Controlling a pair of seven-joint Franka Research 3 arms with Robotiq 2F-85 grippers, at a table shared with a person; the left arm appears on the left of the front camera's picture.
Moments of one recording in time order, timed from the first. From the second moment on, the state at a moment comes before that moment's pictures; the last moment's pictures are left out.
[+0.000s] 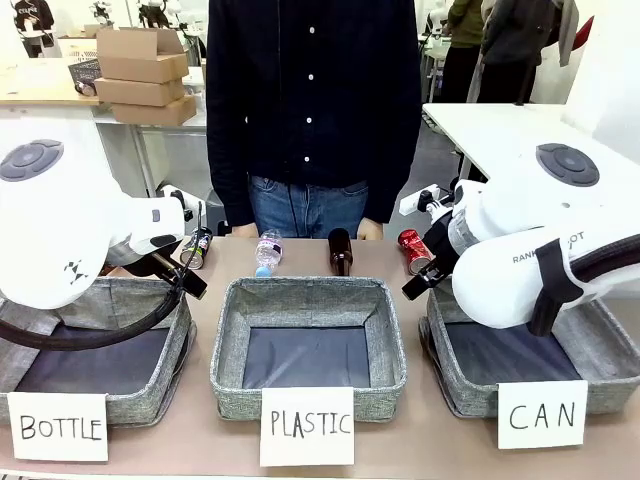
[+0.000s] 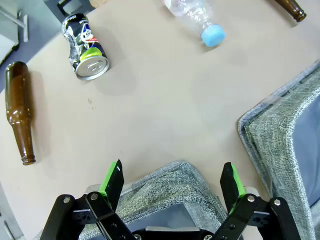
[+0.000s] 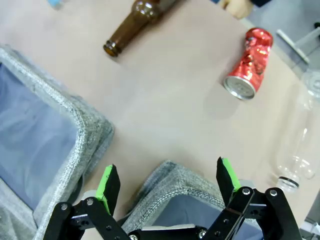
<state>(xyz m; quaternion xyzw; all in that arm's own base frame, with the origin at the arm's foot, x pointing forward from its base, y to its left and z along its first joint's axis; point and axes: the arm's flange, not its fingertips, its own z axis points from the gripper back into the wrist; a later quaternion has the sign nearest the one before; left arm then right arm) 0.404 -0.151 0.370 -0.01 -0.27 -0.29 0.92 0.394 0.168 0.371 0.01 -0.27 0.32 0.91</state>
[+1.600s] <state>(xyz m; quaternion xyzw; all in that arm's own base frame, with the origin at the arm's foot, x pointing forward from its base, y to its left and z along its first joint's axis) 0.326 -0.173 0.509 -0.06 -0.30 -0.26 0.92 0.342 0.148 0.496 0.08 -0.30 0.25 0.92</state>
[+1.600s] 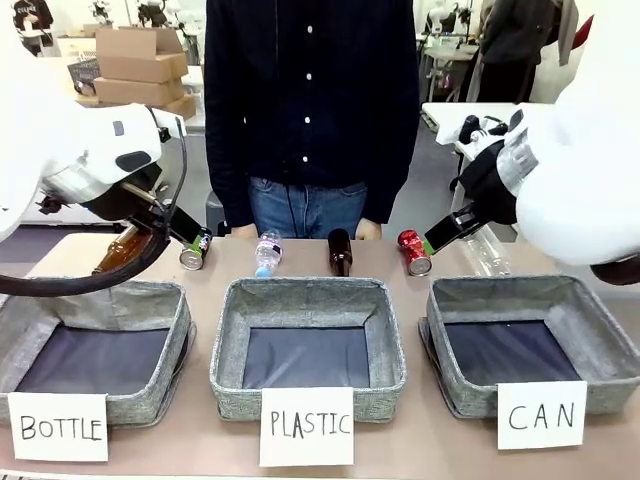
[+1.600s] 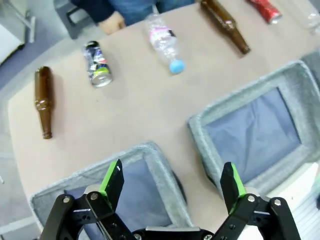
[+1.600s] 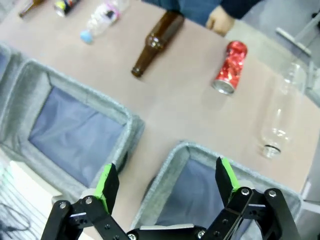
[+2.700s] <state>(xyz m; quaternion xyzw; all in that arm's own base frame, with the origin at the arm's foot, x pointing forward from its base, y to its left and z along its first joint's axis) 0.349 -0.008 0.481 -0.65 -0.26 -0.15 0.70 0.320 -0.031 0.514 0.59 -0.22 0.01 0.78</state>
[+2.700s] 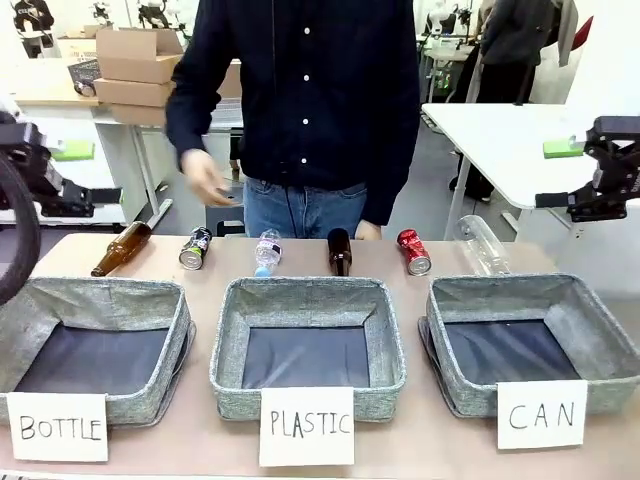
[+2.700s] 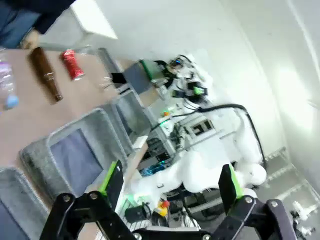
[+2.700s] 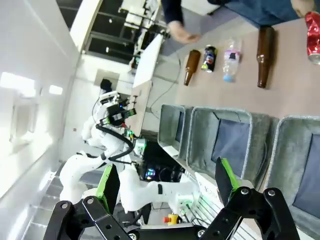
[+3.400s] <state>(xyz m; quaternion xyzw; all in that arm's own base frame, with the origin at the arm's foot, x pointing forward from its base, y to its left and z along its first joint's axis) 0.338 -0.008 0.496 -0.65 -0.25 -0.17 0.69 0.310 -0.026 0.518 0.59 -0.20 0.01 0.78</state>
